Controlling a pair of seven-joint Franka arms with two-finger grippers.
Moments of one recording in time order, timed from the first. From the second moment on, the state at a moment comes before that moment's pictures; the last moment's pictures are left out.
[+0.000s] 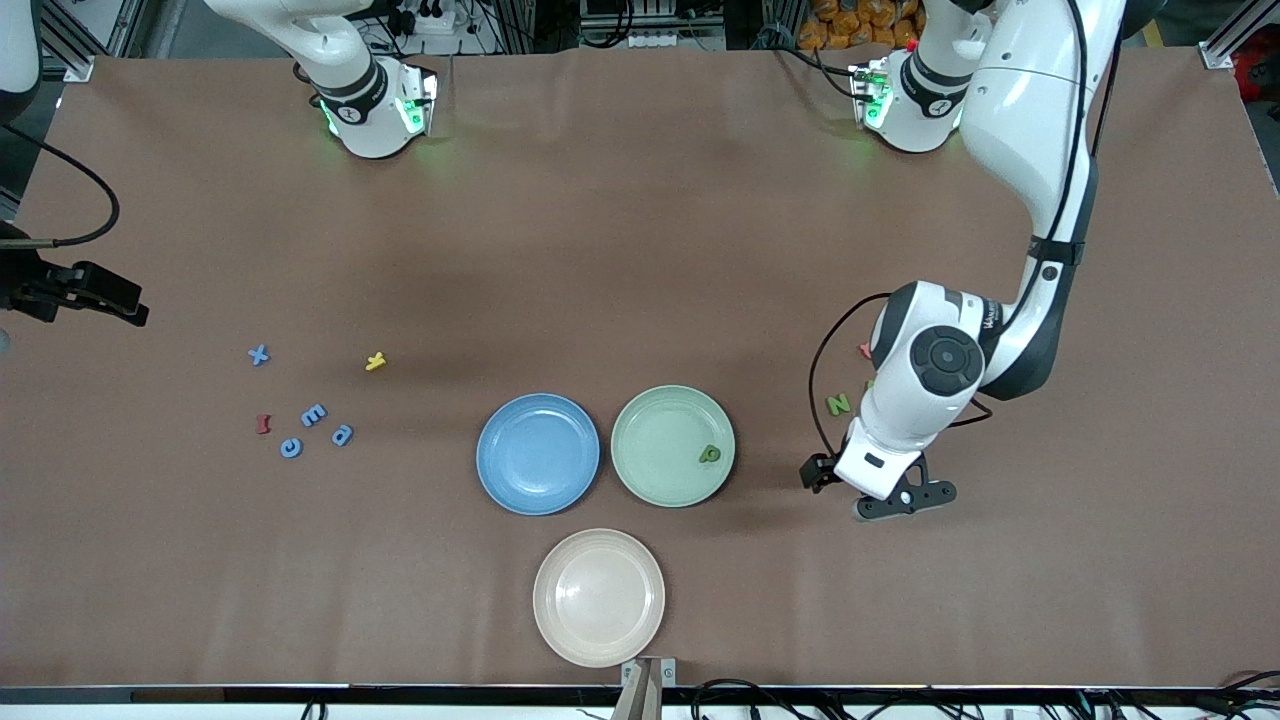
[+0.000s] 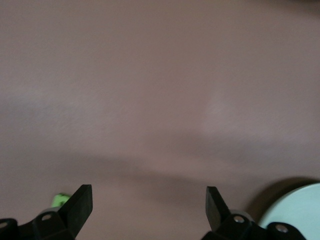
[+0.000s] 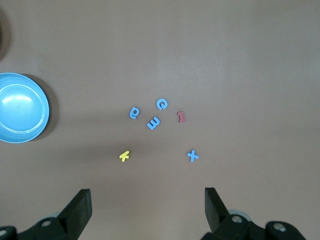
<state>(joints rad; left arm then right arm) -0.33 0.66 -0.01 -1.54 0.05 2.38 -0.55 0.08 0.14 -0.13 -1.43 -0.02 1.56 0.00</state>
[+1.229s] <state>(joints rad) -0.21 0.63 -0.02 -1.75 0.05 2.40 -0.36 0.08 0.14 -0.13 -1.43 -0.02 1.56 0.00</state>
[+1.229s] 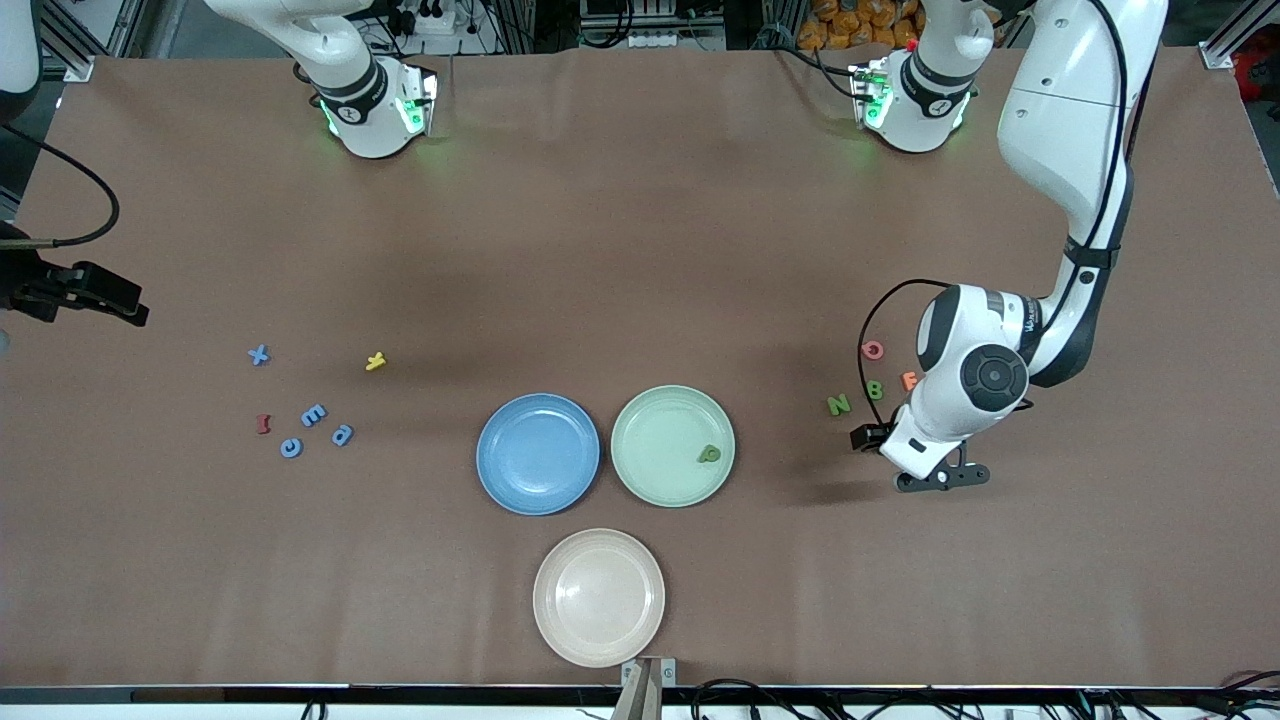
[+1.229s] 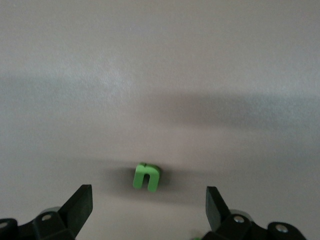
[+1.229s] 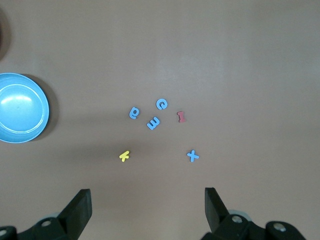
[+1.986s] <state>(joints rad) -0.18 0.67 -0.02 -1.77 0.05 2.47 -0.18 0.08 0.14 -0.13 -1.43 -0.02 1.56 0.00</state>
